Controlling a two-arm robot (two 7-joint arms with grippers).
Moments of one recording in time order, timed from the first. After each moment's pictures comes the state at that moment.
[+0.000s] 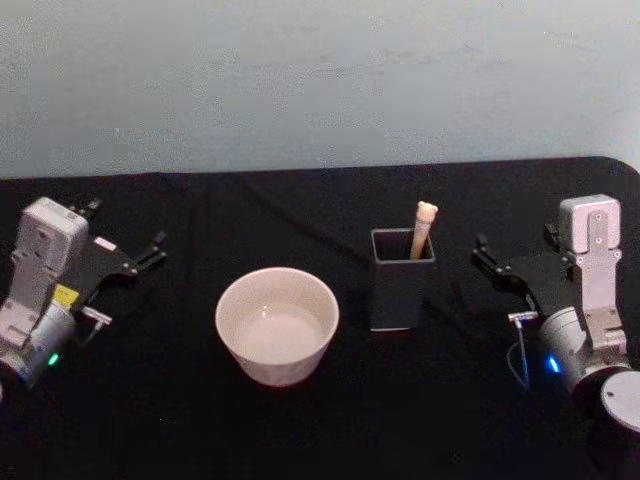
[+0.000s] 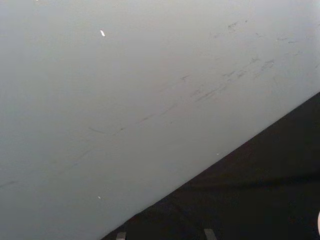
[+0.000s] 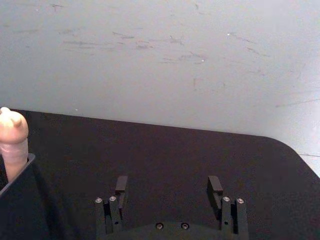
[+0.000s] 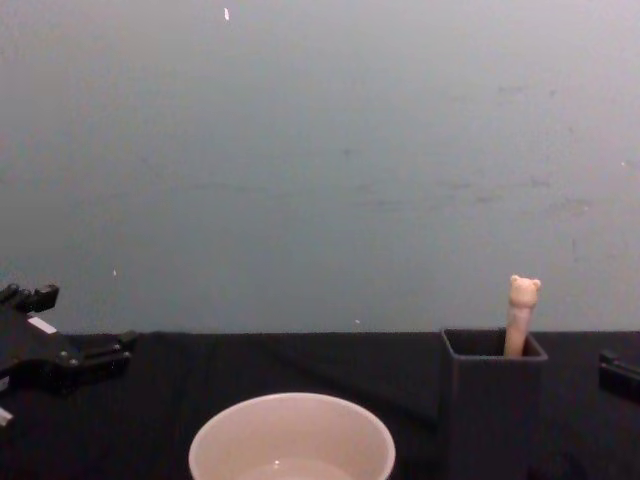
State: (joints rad) left arm -0.20 0.60 0.45 -1.41 -0.25 -0.12 0.03; right arm 0.04 0.16 -0.13 -1.52 0.04 0.09 -0.06
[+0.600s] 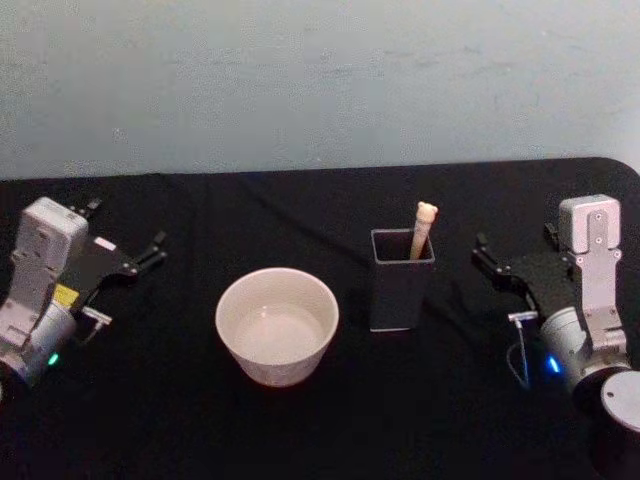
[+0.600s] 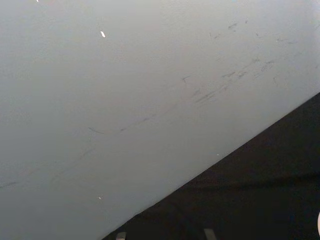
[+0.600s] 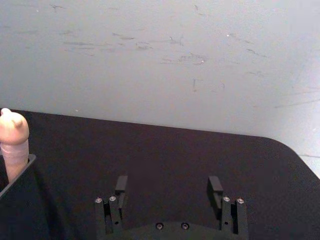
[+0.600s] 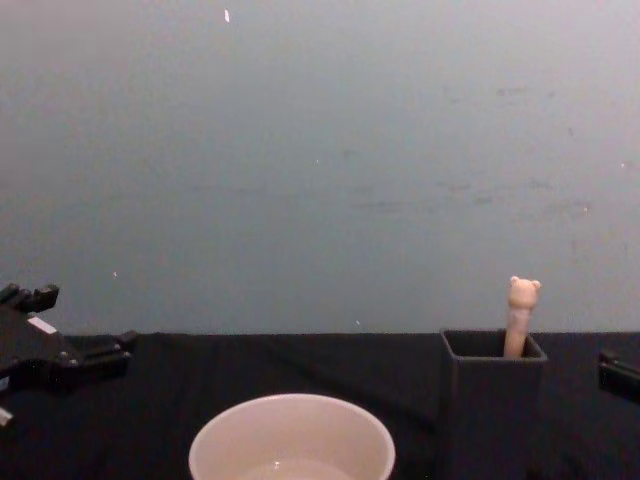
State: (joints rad) left arm -0.20 0.60 0.45 -1.41 -0.25 -0.12 0.03; right arm 0.04 0.16 -0.13 -1.52 0.04 0.09 -0.06
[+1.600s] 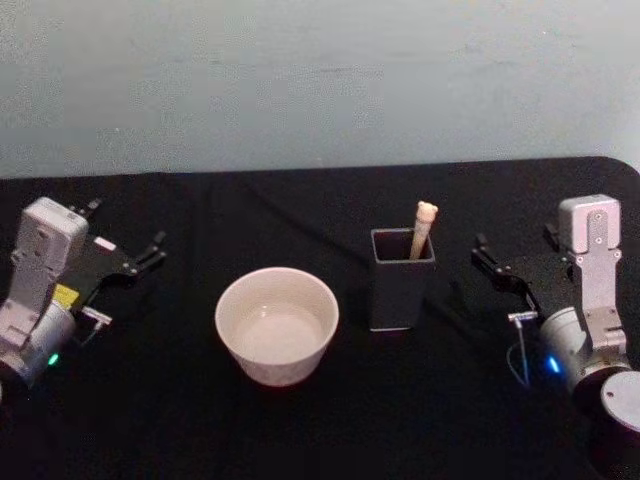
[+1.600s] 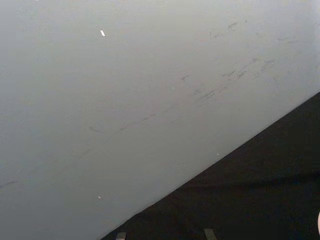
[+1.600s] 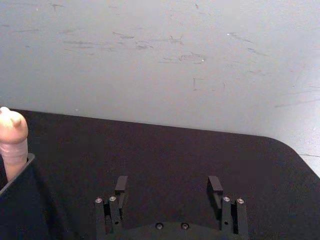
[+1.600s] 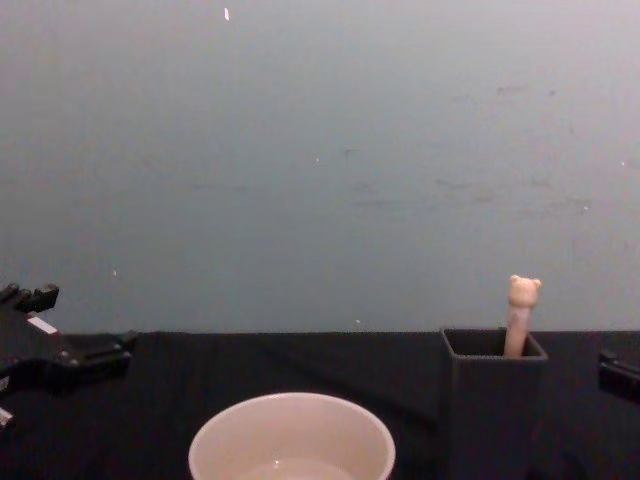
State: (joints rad) left arm -0.20 0.60 0.45 -1.41 -0.25 -0.12 0.03; right arm 0.04 0.16 -0.13 -1.52 0.04 0.09 -0.06
